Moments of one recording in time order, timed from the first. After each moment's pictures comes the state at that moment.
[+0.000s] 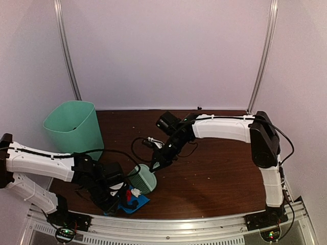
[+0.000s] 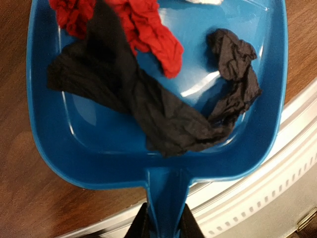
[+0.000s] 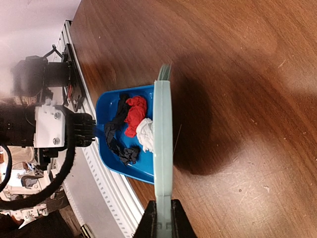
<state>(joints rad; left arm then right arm) -1.15 1.30 0.70 -0.86 0.18 -0.60 0.90 2.15 1.77 -0.77 -0.68 0.27</state>
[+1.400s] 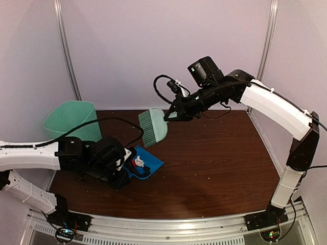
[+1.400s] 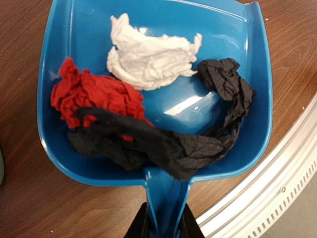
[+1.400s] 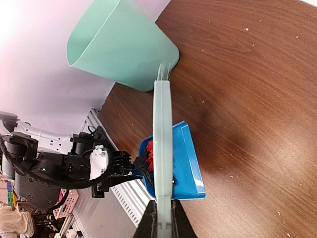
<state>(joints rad) -1.15 1.22 0.91 -0.77 -0.13 -0.51 0.83 1.78 1.92 -0.89 -0.42 0.49</state>
